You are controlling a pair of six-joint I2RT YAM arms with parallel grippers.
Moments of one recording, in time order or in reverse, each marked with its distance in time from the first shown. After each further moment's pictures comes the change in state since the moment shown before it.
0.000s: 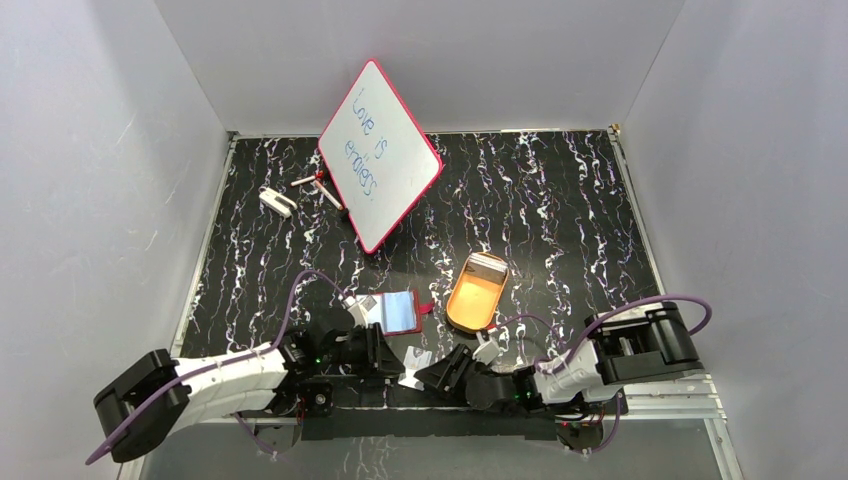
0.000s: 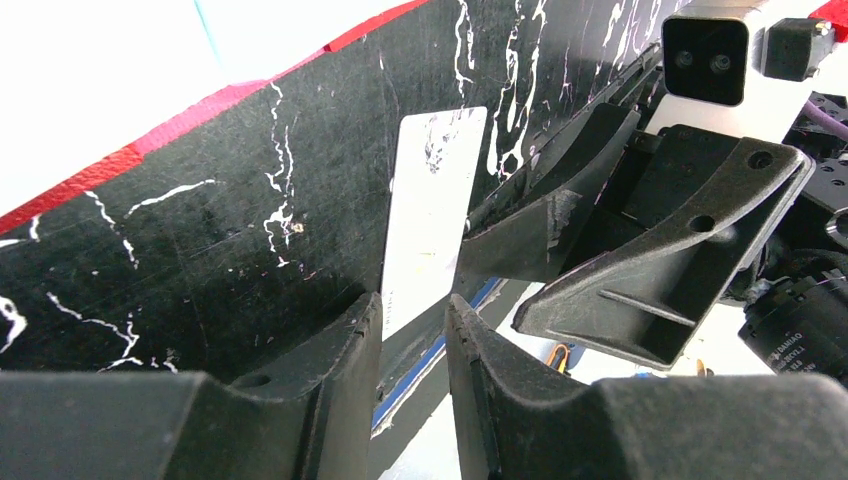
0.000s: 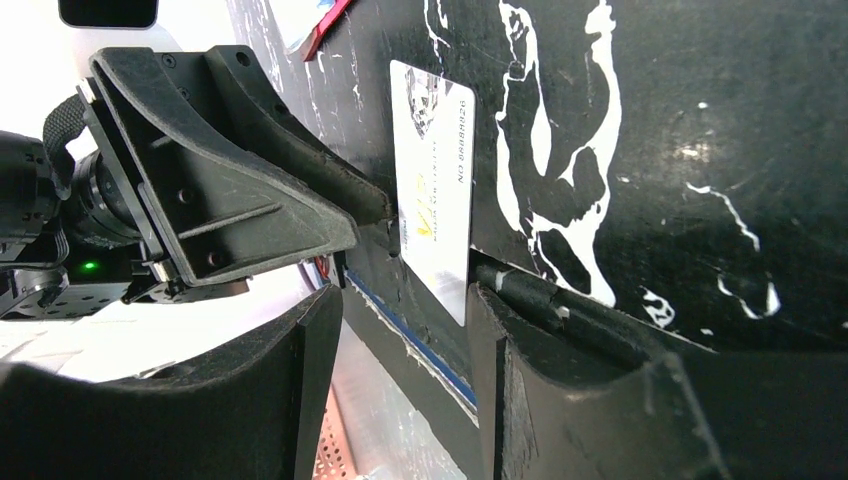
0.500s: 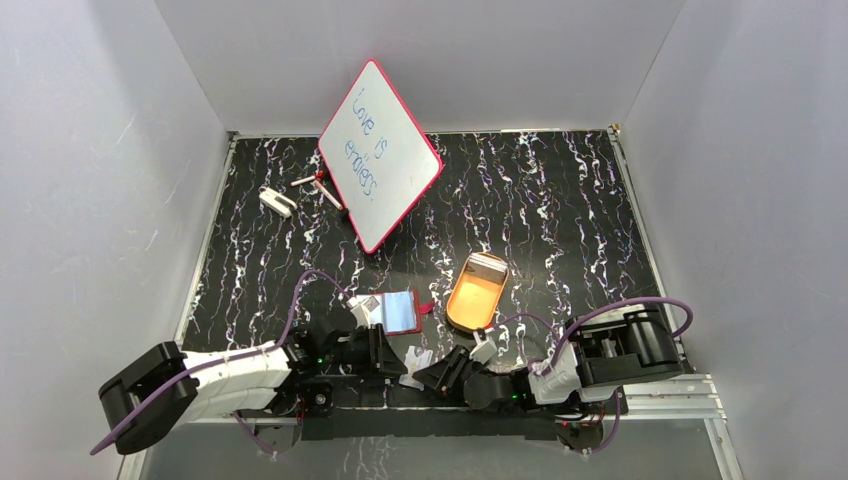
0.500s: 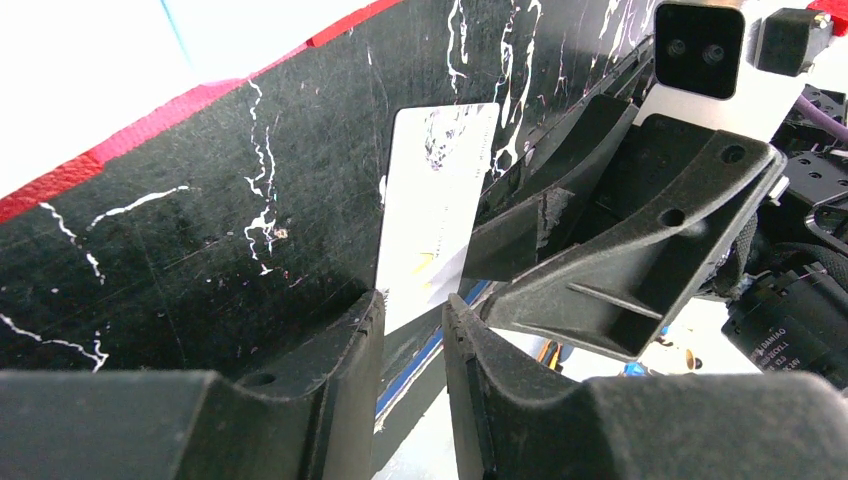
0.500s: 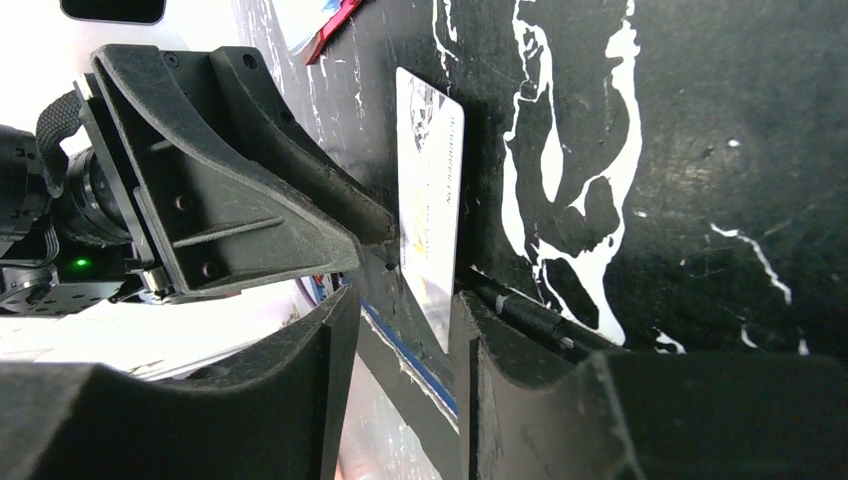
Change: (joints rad) left arm -0.015 0.064 -0.002 0.078 0.012 -0.025; right arm -0.011 0.109 0.000 0.154 0.007 -0.060
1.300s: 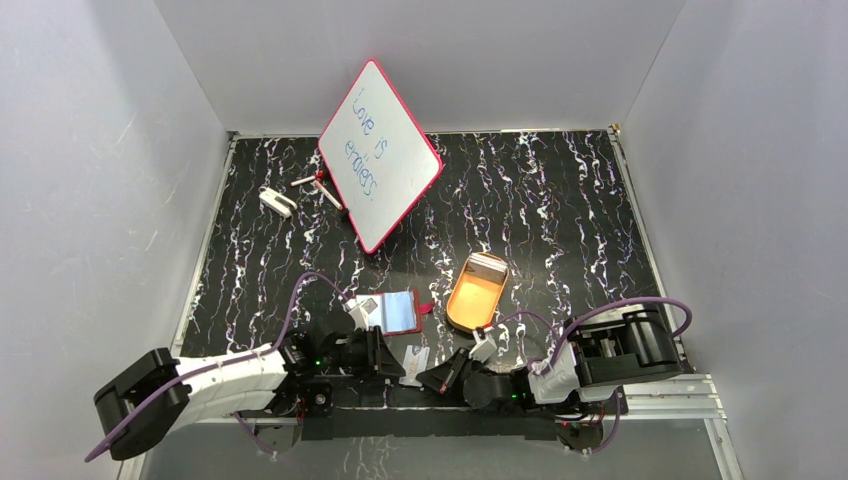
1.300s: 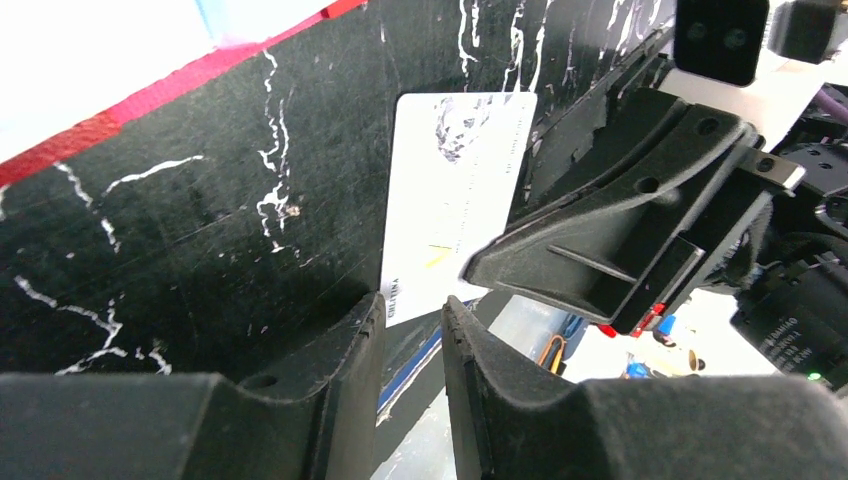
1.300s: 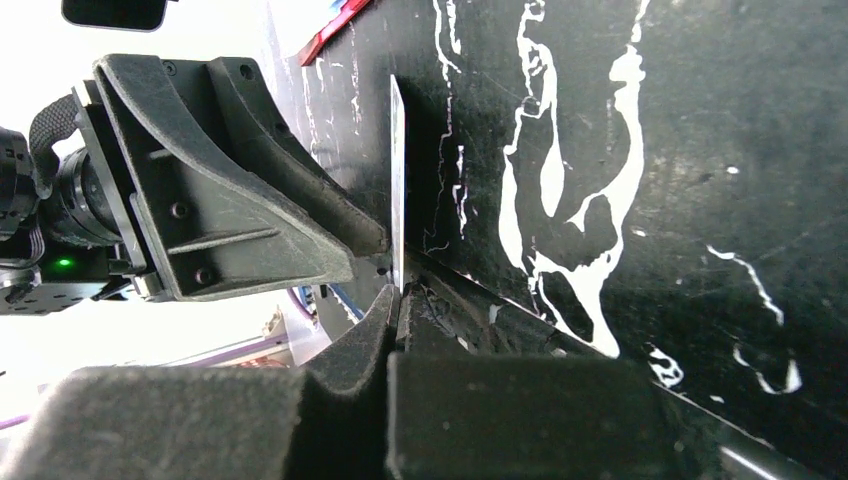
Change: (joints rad) left arm -0.006 -0.047 -0.013 -0.031 -0.004 -0.004; right arm -0.004 0.013 0.000 0.010 -0.001 -0.036
